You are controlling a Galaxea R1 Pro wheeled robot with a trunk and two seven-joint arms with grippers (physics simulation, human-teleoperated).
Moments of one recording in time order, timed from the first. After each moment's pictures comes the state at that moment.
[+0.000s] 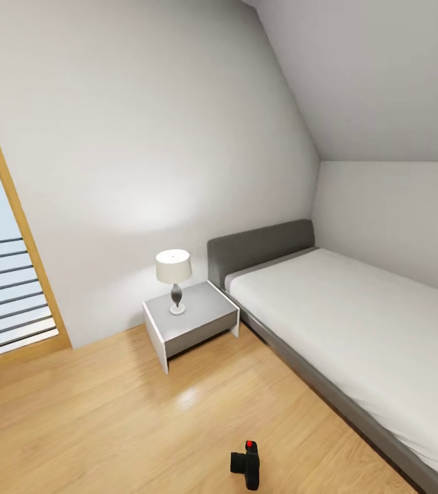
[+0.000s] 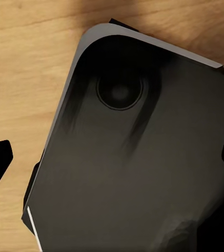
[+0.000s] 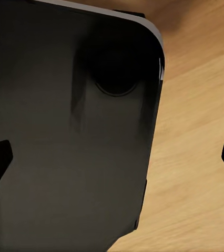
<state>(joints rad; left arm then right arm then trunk) 0.00 0.00 0.06 -0.02 0.33 -0.09 0.00 0.00 -0.01 0.01 0.00 0.10 -0.07 0.00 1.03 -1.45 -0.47</state>
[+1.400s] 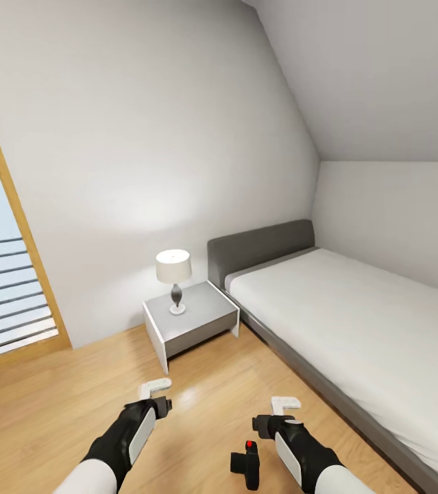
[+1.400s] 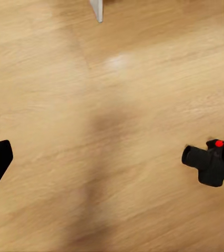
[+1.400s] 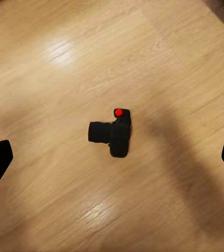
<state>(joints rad) -0.55 -0.13 0.05 -0.57 0.14 0.38 0.26 -0.57 0.14 0.01 -0.35 -0.02 0.20 -0.10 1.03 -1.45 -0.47</state>
